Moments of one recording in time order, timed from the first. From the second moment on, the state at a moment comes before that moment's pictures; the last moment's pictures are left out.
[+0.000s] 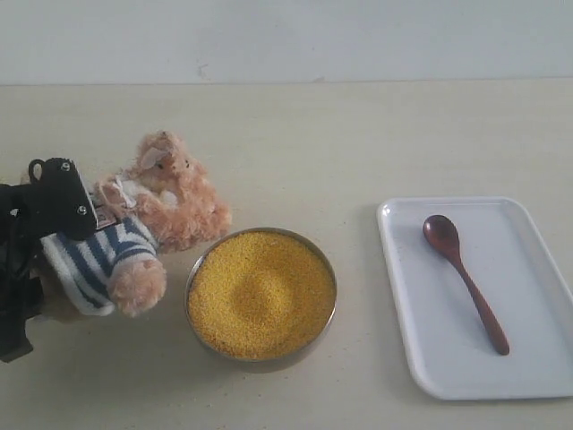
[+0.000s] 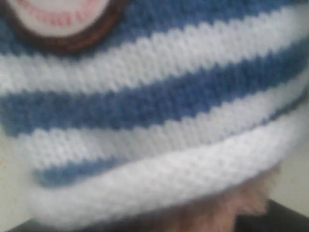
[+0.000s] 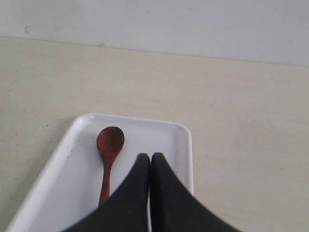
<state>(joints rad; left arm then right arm) -0.40 1.42 -0.64 0.38 0.72 0.33 0.17 0.00 0.00 -0.13 0.34 0.11</state>
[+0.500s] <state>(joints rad) -0.40 1.43 -0.59 0.40 0.67 0.35 0.17 0.00 0.00 -0.13 0.34 0.11</state>
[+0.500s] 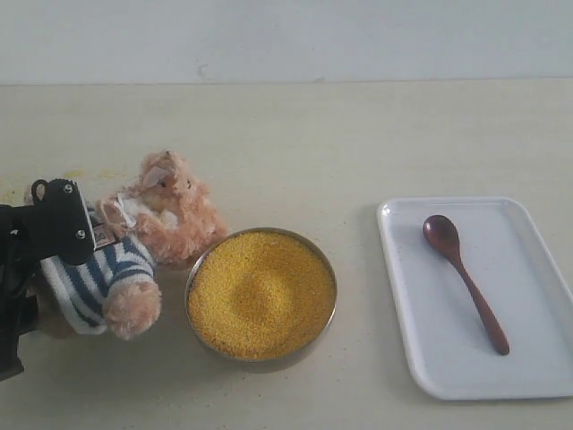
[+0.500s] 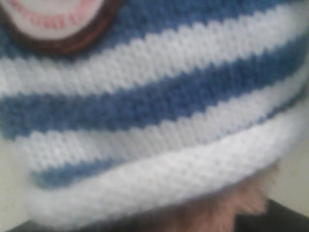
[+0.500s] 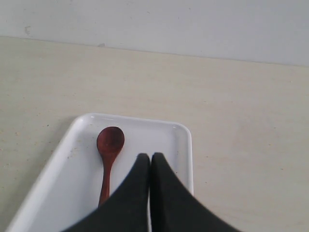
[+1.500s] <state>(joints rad) -0.40 1.50 -0.59 0.40 0.66 0.35 0.17 0.21 -0.28 -0.13 -0.22 0.41</state>
